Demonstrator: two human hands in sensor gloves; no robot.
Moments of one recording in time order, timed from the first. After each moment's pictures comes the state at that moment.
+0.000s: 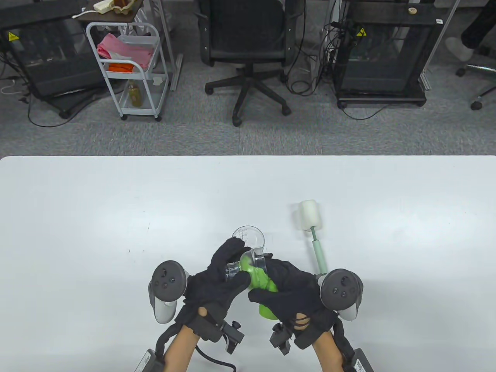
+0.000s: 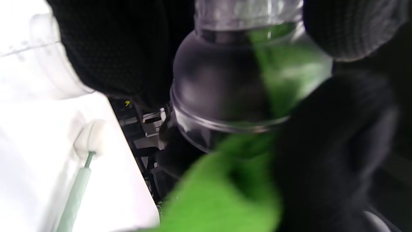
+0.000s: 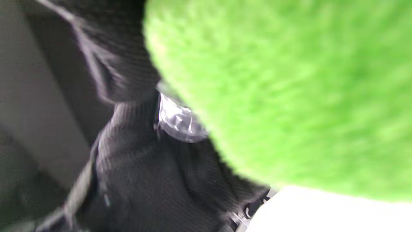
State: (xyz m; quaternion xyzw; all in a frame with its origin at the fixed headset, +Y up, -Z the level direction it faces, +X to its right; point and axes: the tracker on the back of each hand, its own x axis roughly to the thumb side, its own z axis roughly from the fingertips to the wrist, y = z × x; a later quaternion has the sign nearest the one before) left_hand -0.139 -0.677 -0.253 -0.05 -0.17 0.66 0.73; right_hand 0.093 -0.648 -0.236 0.31 -0.08 0.80 0.51
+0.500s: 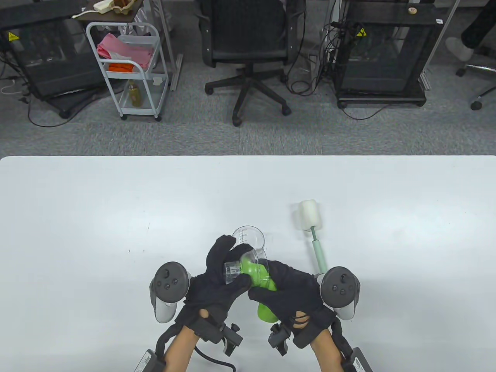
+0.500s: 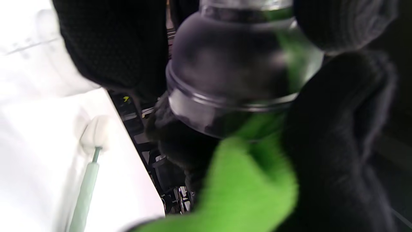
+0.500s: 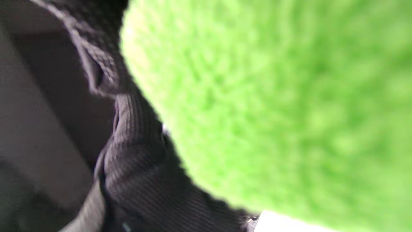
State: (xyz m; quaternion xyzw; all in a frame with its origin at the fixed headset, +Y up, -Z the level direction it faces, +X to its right) left_hand -0.136 -0.685 -0.254 -0.06 -0.18 0.65 0.73; right_hand 0.091 -0.655 -0.240 0.29 -0.08 0.79 0.53
